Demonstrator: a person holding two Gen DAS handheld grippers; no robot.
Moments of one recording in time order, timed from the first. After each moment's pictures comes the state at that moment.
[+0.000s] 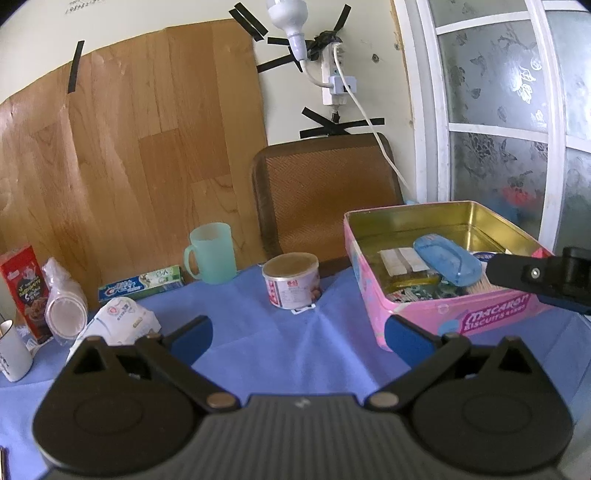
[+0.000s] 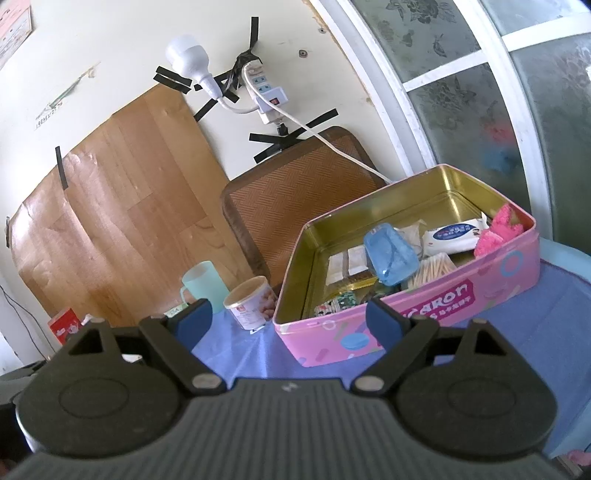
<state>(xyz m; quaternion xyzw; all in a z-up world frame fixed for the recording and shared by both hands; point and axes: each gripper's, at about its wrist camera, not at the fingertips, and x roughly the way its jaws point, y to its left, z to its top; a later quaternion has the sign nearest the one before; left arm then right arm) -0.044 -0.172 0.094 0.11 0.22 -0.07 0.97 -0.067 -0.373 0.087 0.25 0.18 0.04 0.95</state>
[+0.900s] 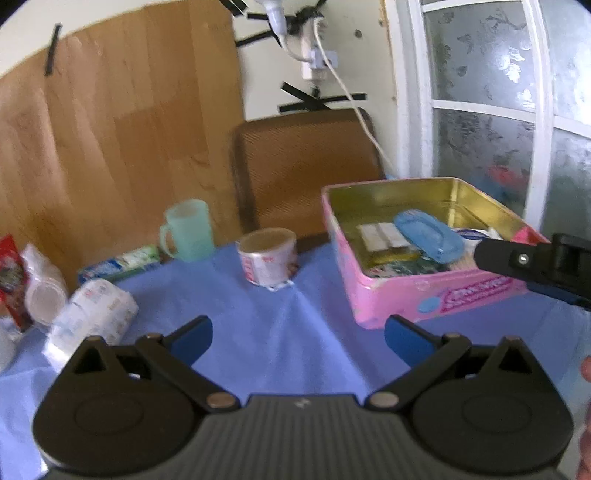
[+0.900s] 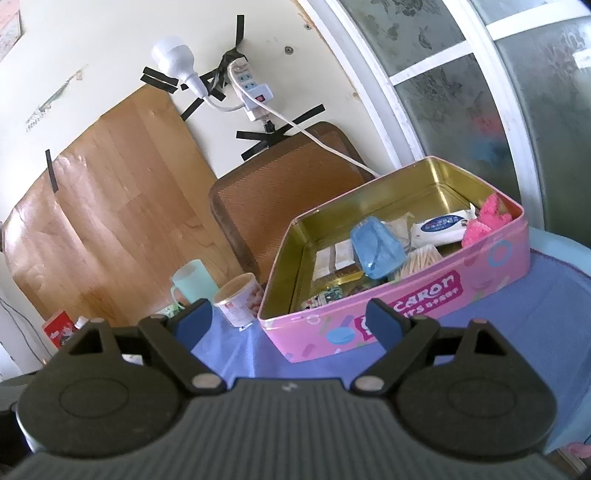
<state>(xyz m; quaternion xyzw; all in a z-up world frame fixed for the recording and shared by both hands) -0.037 -0.180 0.084 0.10 0.26 -0.11 0.95 -0.070 -0.379 0.079 0.26 0.18 0.03 0.95</state>
